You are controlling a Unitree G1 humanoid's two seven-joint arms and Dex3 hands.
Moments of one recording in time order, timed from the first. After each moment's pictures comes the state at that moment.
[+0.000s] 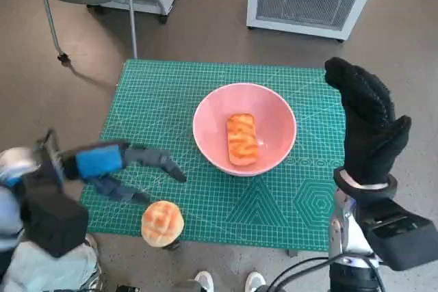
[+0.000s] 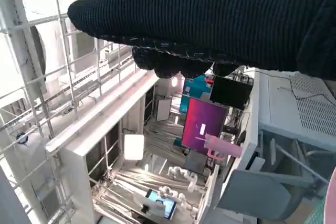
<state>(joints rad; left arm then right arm) -0.26 0.98 -0.05 -0.13 0.08 -0.35 -0.91 -0.37 -0.08 -0.12 0.06 0.16 -0.57 0.15</state>
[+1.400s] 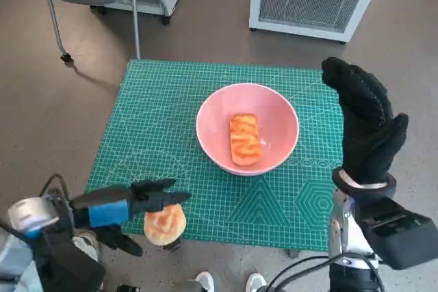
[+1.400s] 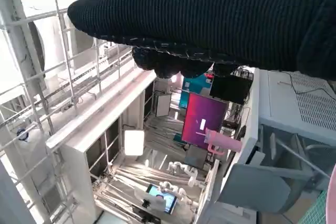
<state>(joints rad) -0.06 0.90 -0.12 -0.06 0.44 -0.62 -0.65 -0.37 -0.08 -0.11 0.03 0.16 -0.55 0.15</state>
